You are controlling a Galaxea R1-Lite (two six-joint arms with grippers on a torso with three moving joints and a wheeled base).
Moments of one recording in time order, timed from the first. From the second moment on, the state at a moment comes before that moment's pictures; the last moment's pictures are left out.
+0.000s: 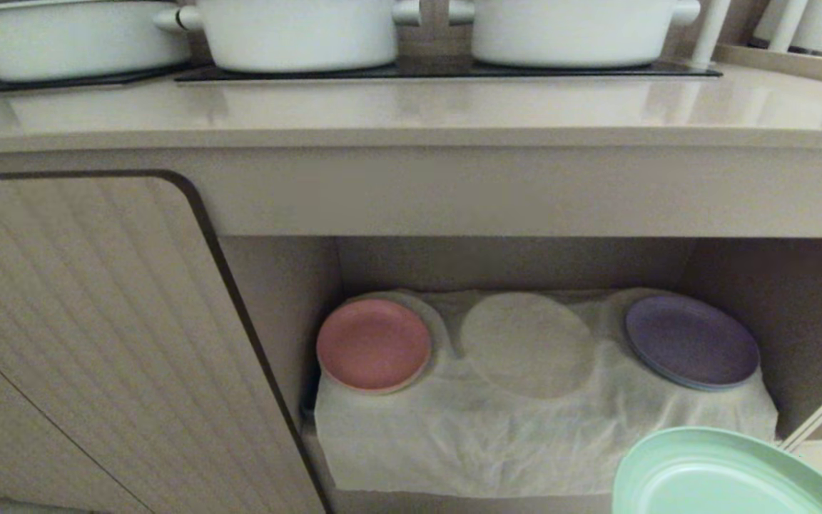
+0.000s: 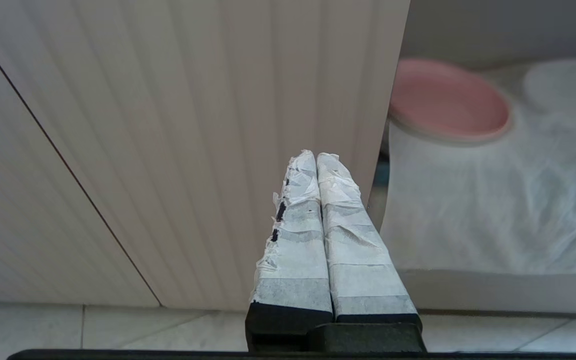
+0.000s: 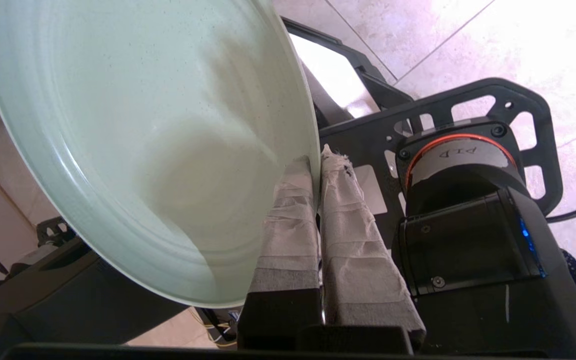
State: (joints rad) left arm 0.00 0.00 0.00 0.00 0.00 0.01; right arm 0.14 0.99 -0.89 1.07 0.16 0.62
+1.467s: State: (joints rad) left arm 0.00 0.00 0.00 0.00 0.00 0.01; right arm 0.14 0.99 -0.89 1.07 0.16 0.62
